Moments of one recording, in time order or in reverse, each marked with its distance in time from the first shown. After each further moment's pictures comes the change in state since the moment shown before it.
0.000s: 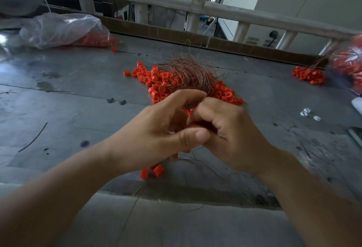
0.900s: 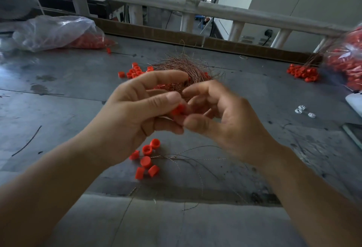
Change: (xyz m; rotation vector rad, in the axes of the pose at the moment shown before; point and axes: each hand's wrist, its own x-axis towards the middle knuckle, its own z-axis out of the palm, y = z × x) left_hand 0.004 0.010 -0.008 -0.513 0.168 0.010; right_hand 0.003 -0.006 -0.011 0.388 0.015 0.255
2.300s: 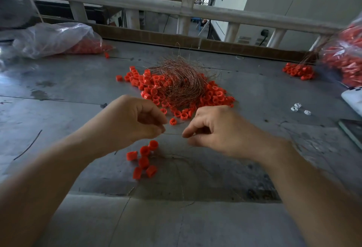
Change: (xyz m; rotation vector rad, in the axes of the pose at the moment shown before) left_hand 0.006 -0.010 -0.029 0.885 0.076 -0.143; right_hand 0.001 0.014 -0.008 -0.491 -0.278 0.167
